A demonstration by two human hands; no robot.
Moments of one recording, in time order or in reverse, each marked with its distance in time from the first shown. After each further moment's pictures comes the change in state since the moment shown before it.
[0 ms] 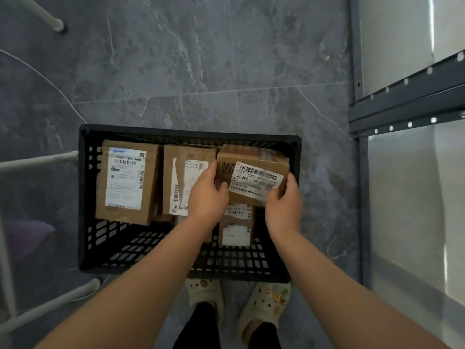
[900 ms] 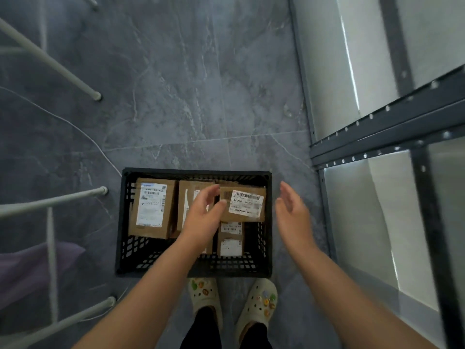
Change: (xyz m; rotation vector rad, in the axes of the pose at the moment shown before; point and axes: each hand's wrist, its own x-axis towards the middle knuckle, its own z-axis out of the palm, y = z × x) left_hand -0.146 0.102 -0.102 -0.324 -0.082 0.108; right_hand -0.106 -0.111 -0.130 0.211 -0.142 -0.131
